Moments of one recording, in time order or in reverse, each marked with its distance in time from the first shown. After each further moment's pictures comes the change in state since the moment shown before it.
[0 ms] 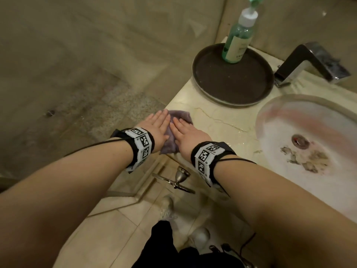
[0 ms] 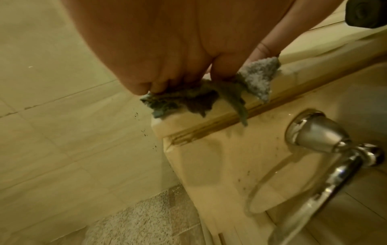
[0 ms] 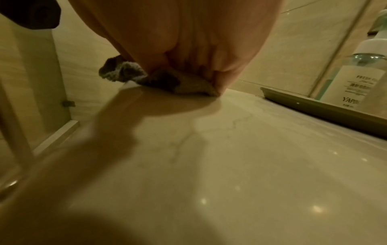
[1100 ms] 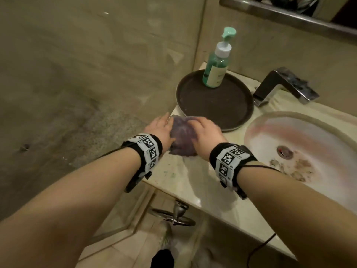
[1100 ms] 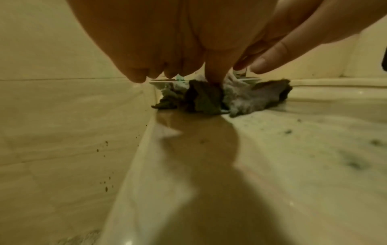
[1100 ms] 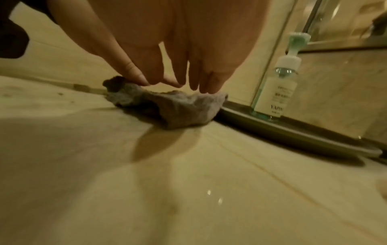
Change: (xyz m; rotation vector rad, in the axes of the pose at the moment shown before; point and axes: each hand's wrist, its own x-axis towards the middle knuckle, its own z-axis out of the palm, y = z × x) left_hand 0.071 -0.009 -0.059 -0.335 0.211 0.056; right_hand 0.001 0.060 -0.055 0.221 0.381 0.338
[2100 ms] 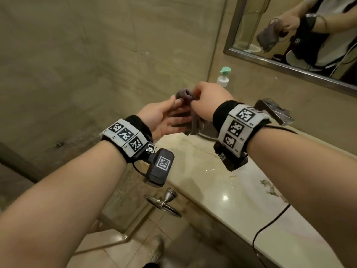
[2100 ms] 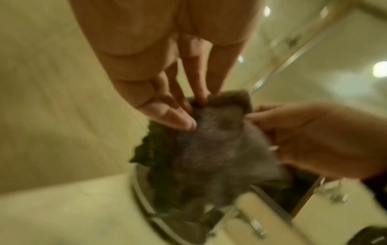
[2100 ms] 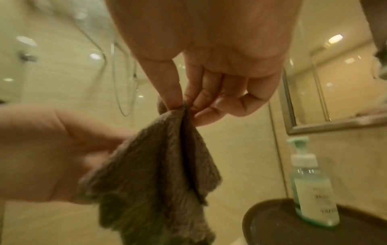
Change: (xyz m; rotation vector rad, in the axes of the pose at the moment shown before) left_hand -0.156 0.063 -0.082 -1.813 0.141 0.059; right_hand -0.087 -0.049 -0.163 0.110 0.150 -0.082
